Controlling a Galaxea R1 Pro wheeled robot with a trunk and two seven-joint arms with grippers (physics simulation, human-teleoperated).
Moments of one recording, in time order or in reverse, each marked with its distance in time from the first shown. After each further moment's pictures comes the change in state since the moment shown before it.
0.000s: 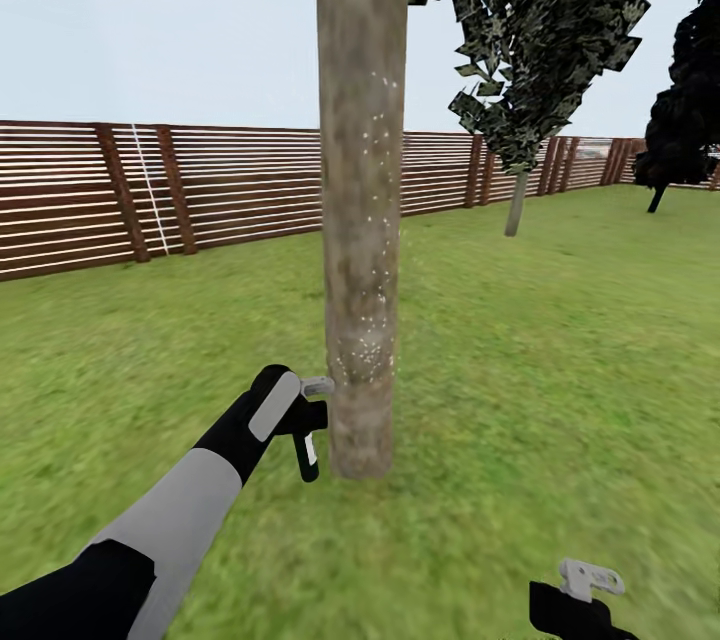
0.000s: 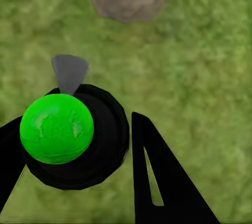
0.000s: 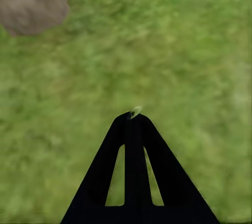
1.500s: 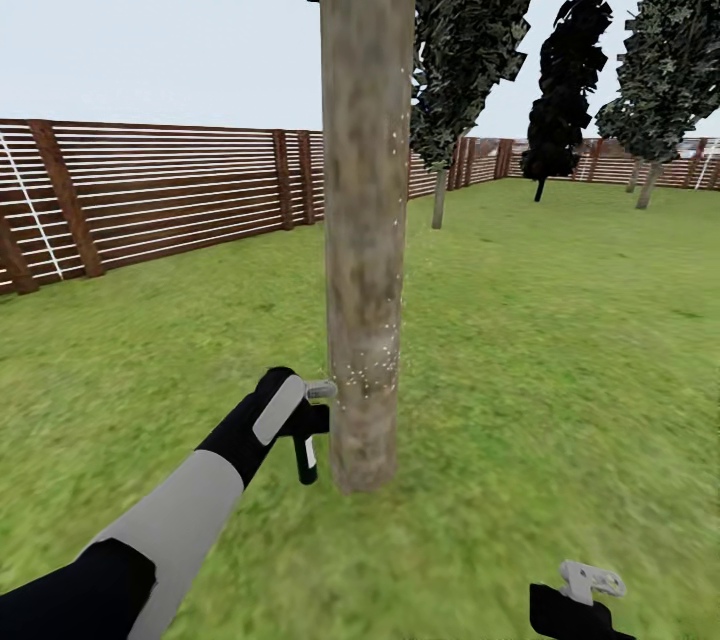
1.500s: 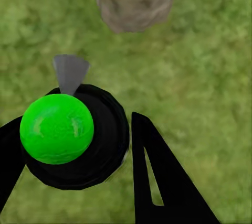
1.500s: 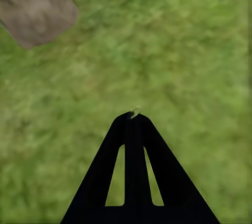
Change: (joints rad) left arm 0.000 0.000 -0.047 0.007 0.001 0.002 0.006; right arm 0.021 0.000 -0.006 -0.037 -0.001 0.012 -0.002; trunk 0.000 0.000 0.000
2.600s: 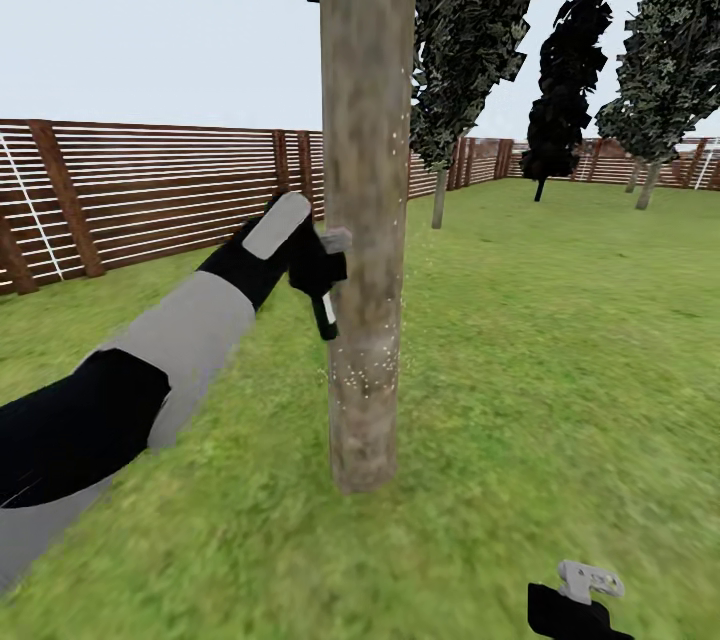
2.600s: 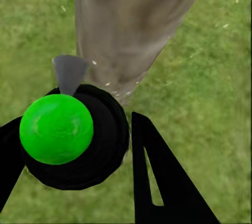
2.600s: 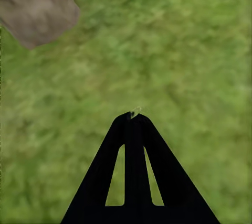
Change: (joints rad) left arm -0.605 -0.052 -0.078 0.128 0.522 0.073 0.367; right arm 0.000 0.005 0.001 -0.007 -0.002 0.007 -0.005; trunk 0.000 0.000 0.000
